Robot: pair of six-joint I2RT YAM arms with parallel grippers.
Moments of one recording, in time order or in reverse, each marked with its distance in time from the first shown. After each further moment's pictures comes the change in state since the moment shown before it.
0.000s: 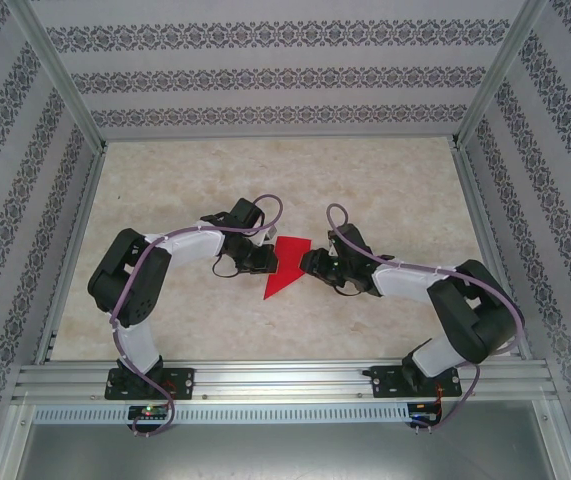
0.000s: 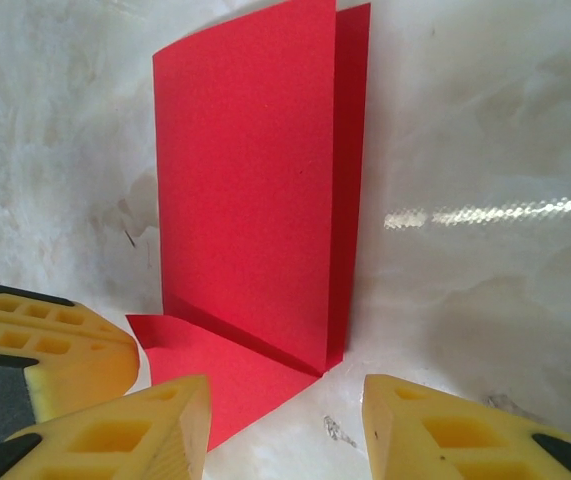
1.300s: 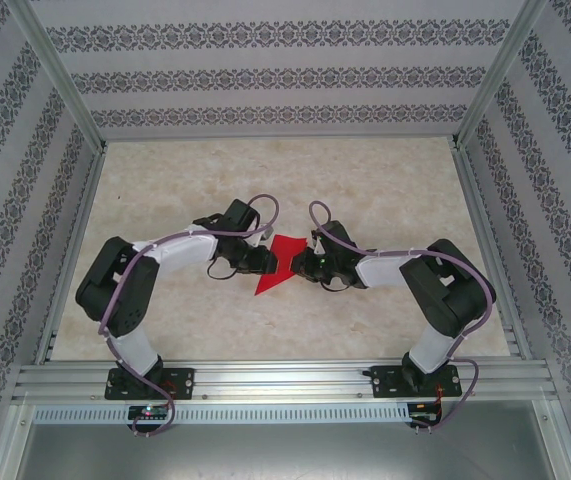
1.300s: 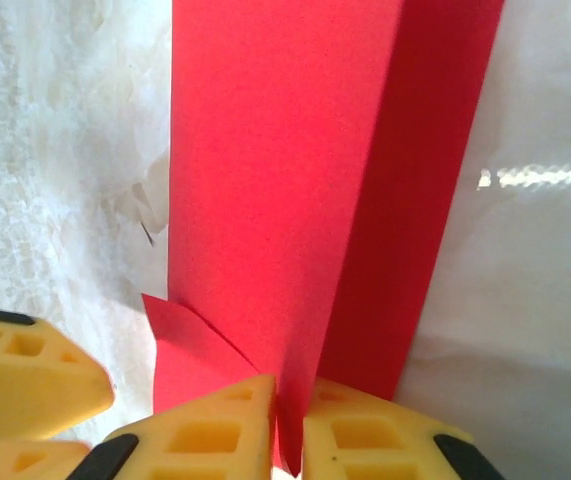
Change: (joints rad) left arm -0.002 -0.101 -0.062 0.000 -0.040 0.049; right arm 0.032 0.181 0.087 0.099 -0.099 0.006
